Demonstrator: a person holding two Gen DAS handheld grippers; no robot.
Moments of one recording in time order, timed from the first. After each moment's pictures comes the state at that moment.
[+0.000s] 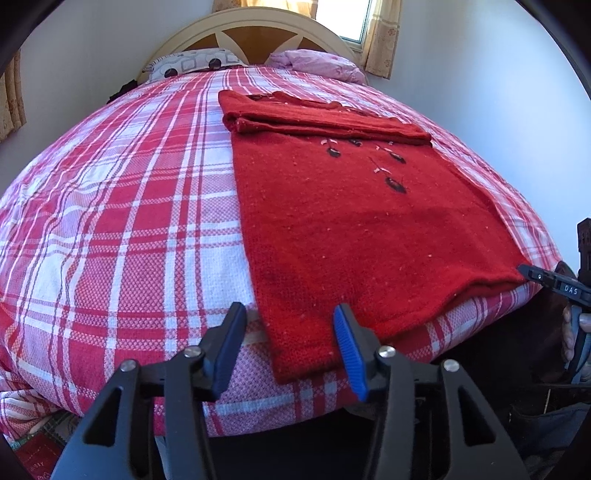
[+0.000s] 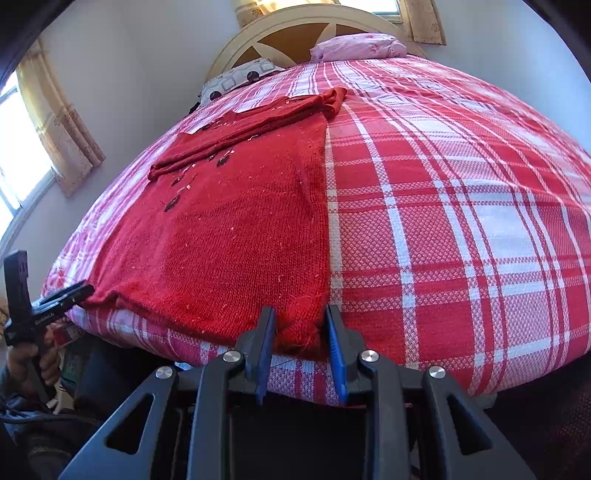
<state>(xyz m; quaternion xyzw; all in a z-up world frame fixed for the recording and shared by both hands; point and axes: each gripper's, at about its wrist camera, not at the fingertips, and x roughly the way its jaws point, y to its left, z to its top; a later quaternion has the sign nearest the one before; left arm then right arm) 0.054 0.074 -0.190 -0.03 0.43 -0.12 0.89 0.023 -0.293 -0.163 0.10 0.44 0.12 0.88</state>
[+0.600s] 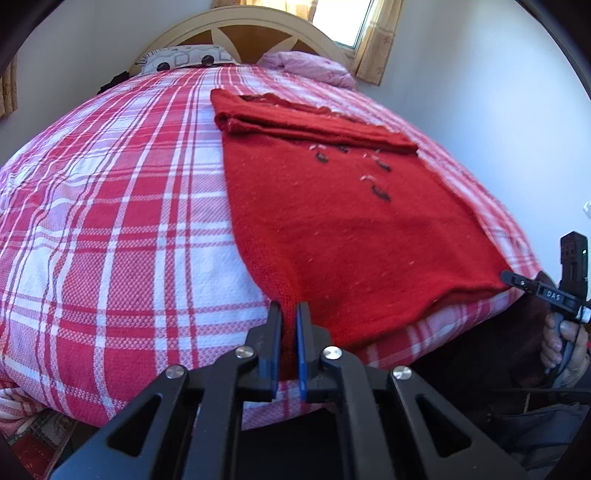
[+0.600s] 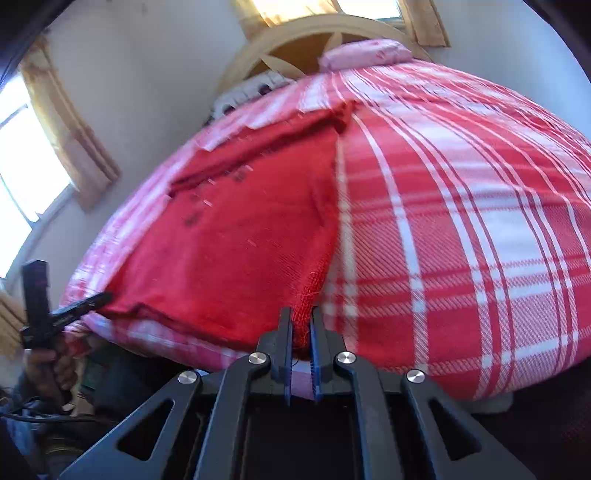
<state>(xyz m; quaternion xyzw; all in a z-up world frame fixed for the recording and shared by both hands) 0.052 0.081 -0.184 -0.07 0.42 -0.16 0.89 0.015 -0.297 -0.150 0.13 0.41 0.16 0.89</state>
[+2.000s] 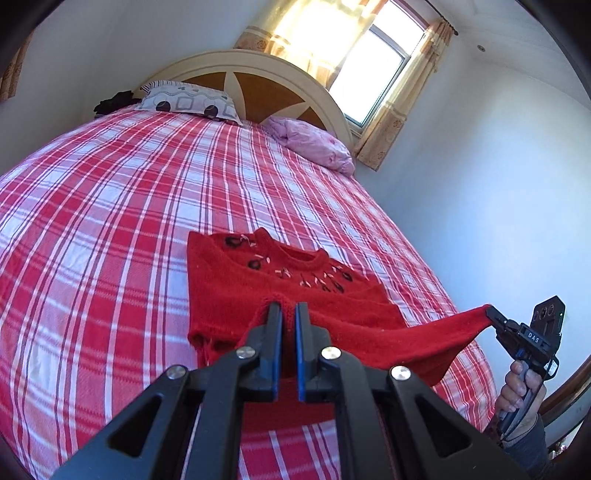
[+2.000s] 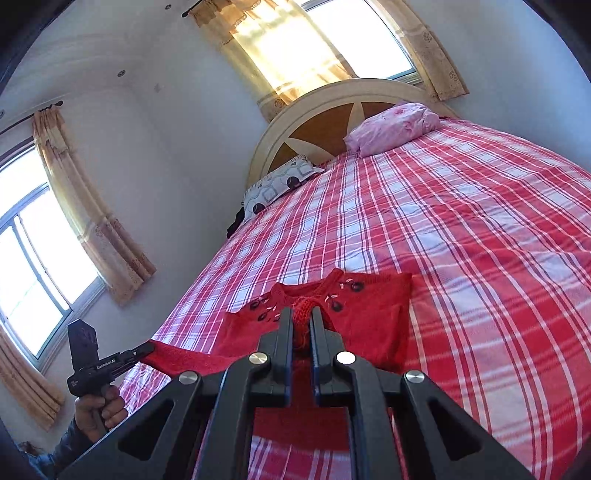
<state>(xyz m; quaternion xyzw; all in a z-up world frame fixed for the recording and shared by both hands) 0.257 0.112 -0.075 -0.20 0.34 -0.17 0.90 0.241 -0.311 -0.013 0.21 0.28 0.19 0.92</state>
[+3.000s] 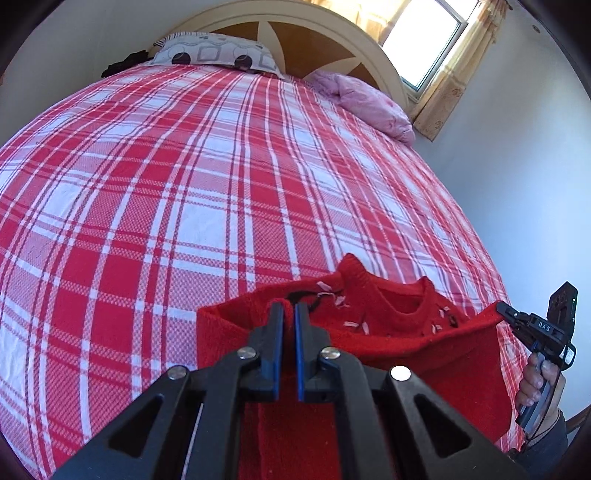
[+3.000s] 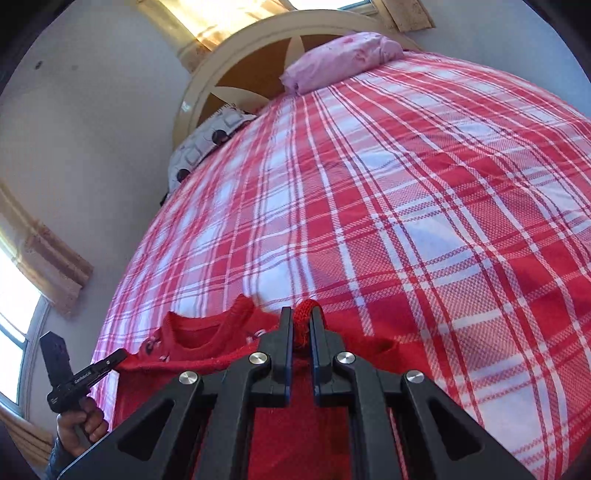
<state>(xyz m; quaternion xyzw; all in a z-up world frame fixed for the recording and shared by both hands) 0.455 0.110 -0.157 -0.17 0.43 -0.11 0.88 0.485 -0.311 -0.123 0.23 0.42 0.11 0.87</state>
